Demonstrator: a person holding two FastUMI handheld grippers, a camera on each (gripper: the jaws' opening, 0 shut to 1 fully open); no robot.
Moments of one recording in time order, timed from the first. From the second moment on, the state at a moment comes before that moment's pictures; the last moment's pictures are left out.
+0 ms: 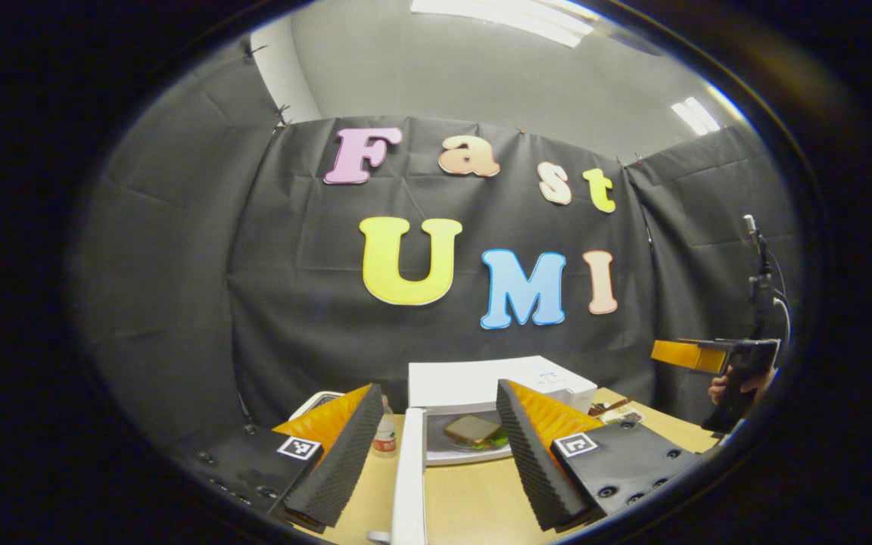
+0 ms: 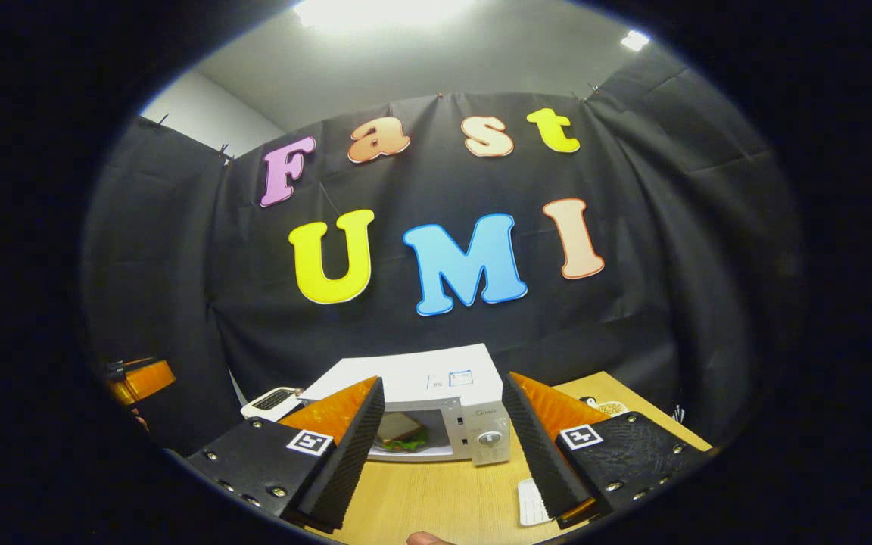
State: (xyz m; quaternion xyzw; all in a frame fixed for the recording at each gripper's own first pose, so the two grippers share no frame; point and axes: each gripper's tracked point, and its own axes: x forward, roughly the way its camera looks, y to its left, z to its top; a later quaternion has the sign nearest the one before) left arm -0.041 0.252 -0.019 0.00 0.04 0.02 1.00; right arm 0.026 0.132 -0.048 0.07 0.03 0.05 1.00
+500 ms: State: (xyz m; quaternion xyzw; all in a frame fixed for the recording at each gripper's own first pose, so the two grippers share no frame) left arm -0.093 0.287 -0.067 0.01 0.11 0.04 0.99; right arm 0.022 0.135 -0.013 0.06 -0.01 0.07 1.00
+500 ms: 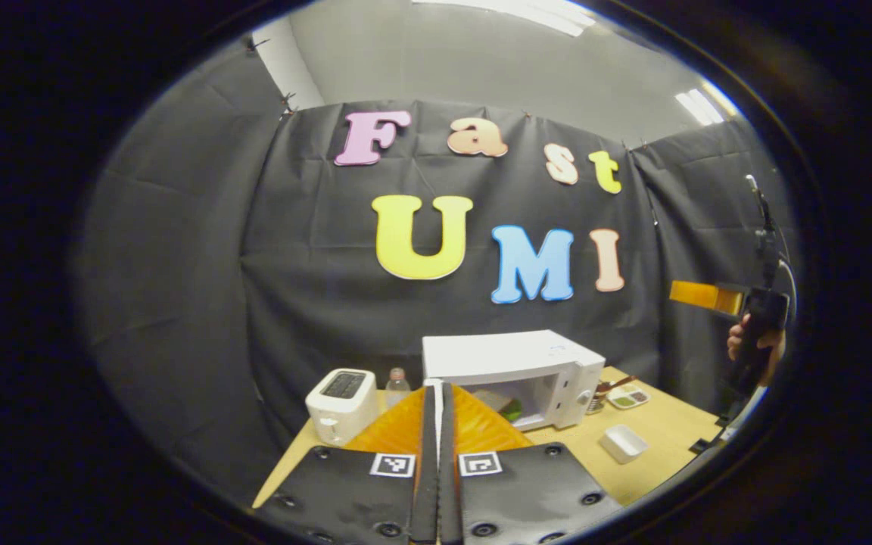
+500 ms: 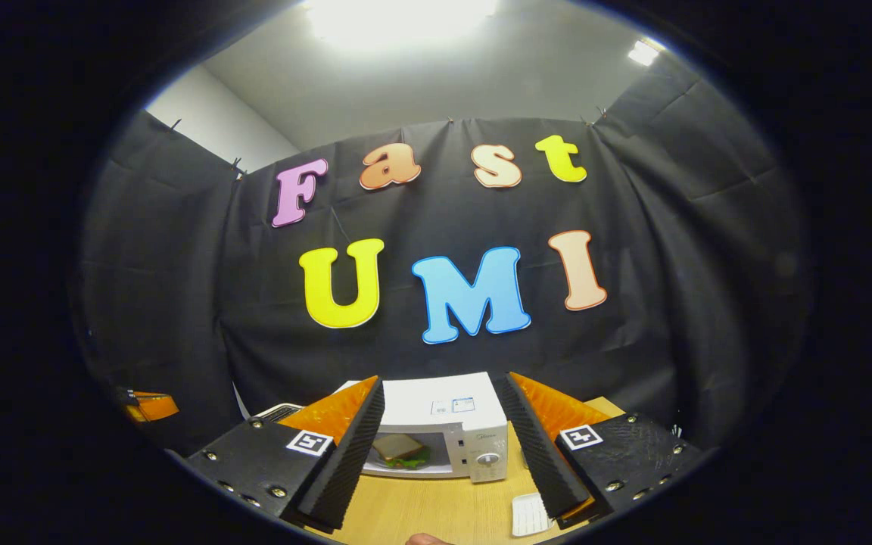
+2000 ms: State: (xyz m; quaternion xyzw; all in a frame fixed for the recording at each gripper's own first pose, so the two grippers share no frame) left arm -0.139 0.223 -0.212 -0.01 0.32 -0.03 0.95; right arm 0.057 0.087 -0.029 0.05 0.03 0.09 0.99
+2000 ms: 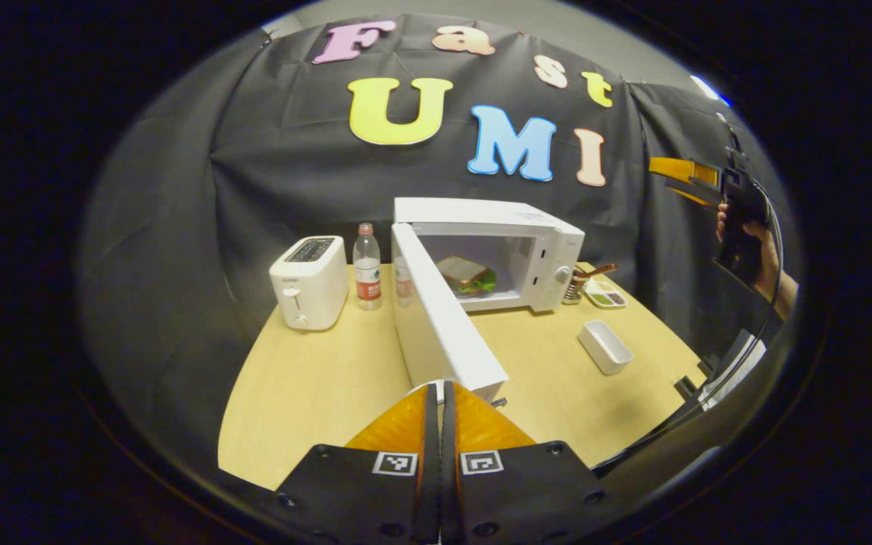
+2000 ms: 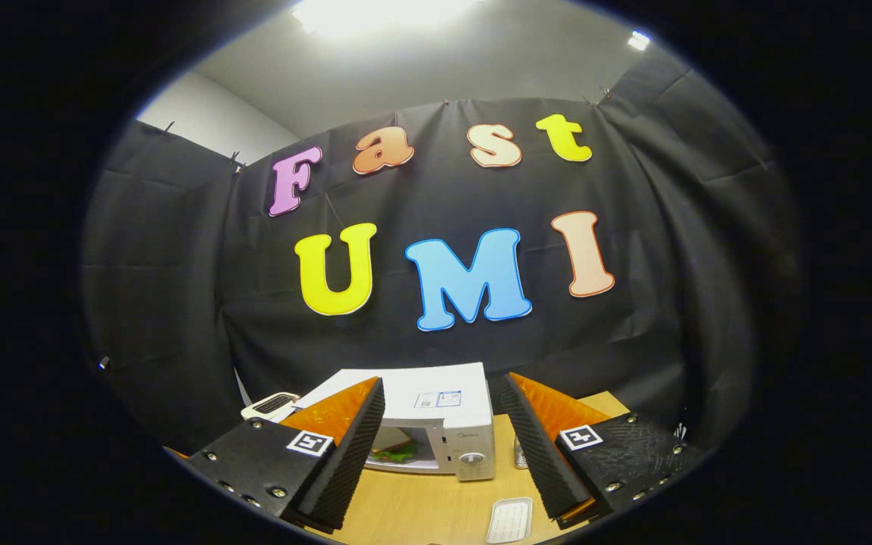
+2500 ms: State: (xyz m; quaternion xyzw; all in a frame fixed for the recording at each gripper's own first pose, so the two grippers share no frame) left arm -0.100 0.143 -0.221 0.00 0.32 -0.11 0.94; right arm 0.047 0.041 -0.033 0.05 0.02 0.07 1.00
